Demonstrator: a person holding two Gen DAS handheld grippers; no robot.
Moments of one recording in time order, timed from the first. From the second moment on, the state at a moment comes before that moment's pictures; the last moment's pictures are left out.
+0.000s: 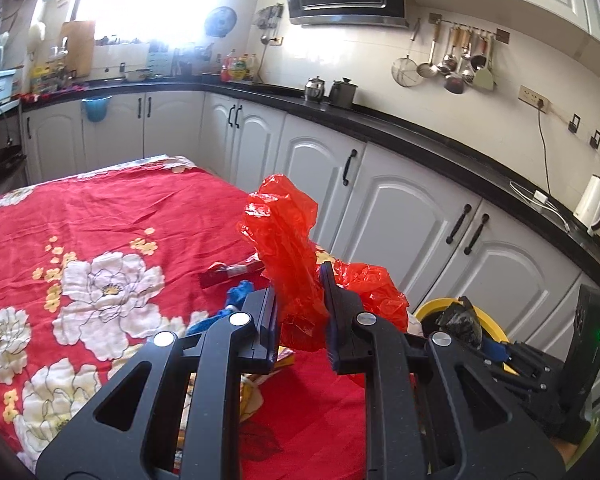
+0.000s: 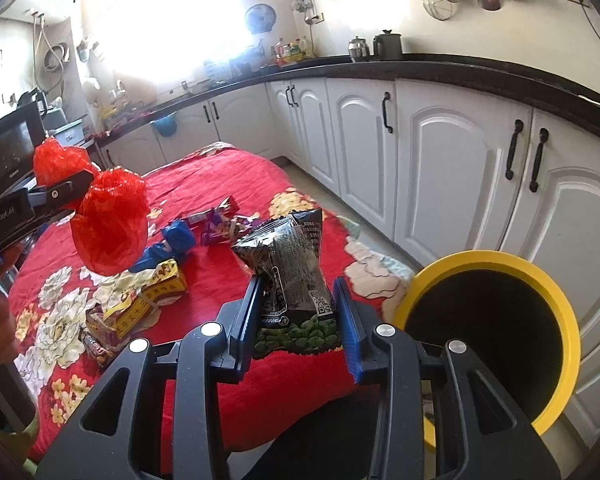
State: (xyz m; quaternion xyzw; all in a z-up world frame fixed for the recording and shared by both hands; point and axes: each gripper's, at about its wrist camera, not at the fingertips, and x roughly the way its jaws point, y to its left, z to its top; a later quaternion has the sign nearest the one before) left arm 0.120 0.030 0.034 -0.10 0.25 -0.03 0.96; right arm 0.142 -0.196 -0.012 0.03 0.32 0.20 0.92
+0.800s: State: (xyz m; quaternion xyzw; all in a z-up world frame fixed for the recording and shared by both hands) left arm 0.136 -0.058 0.038 -0.05 0.25 -0.10 0.96; right arm 0.151 -0.279 0.005 0.06 0.29 0.14 0.94
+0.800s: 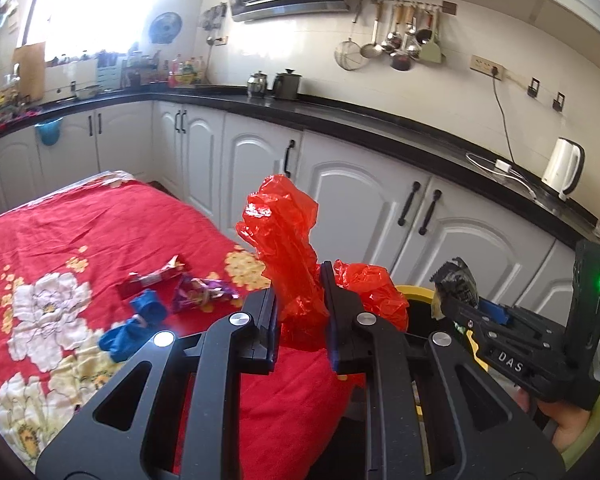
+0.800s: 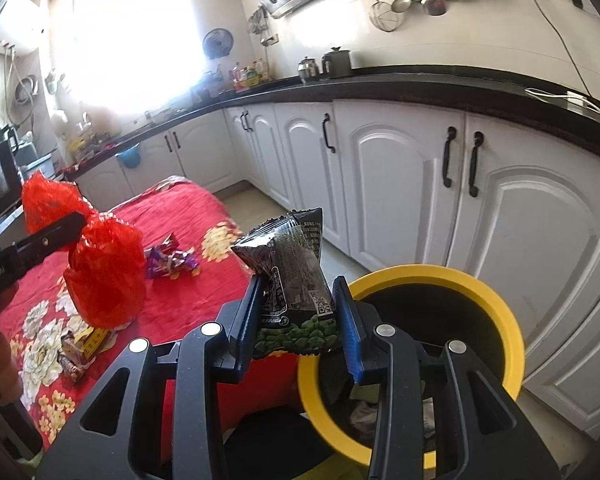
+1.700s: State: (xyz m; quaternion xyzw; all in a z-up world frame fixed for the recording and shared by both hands) left arm 0.170 -0.152 0.006 -0.01 0.28 -0.16 0.95; right arm 0.165 -0.352 -0.012 0.09 0.30 0.08 0.95
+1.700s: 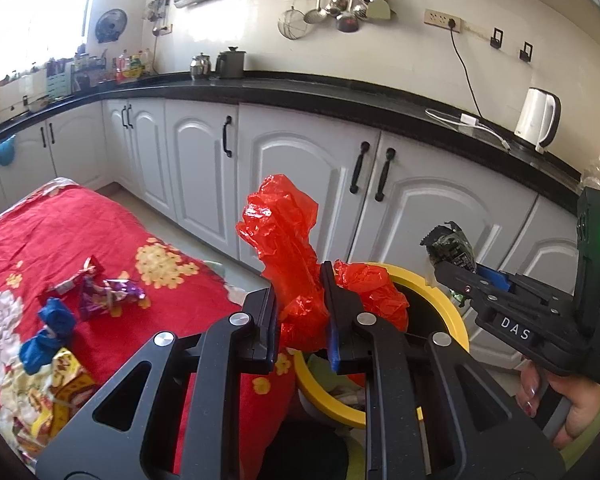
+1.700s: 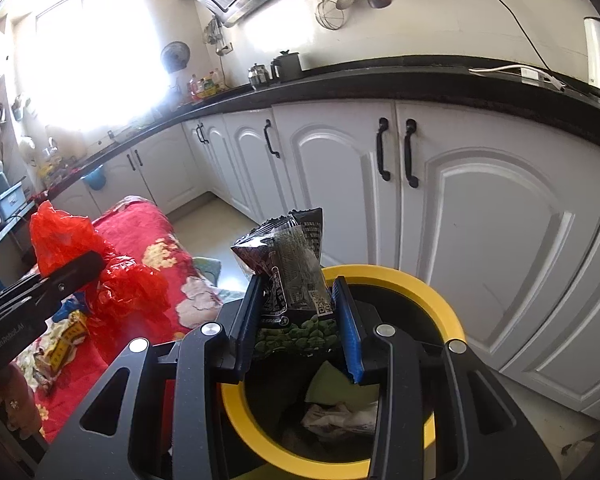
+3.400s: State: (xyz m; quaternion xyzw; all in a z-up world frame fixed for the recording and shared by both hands) left arm 0.207 -0.226 -0.092 0.02 0.39 -0.22 0.90; right arm 0.187 -0.406 -0.096 0.12 0.39 0.05 0.91
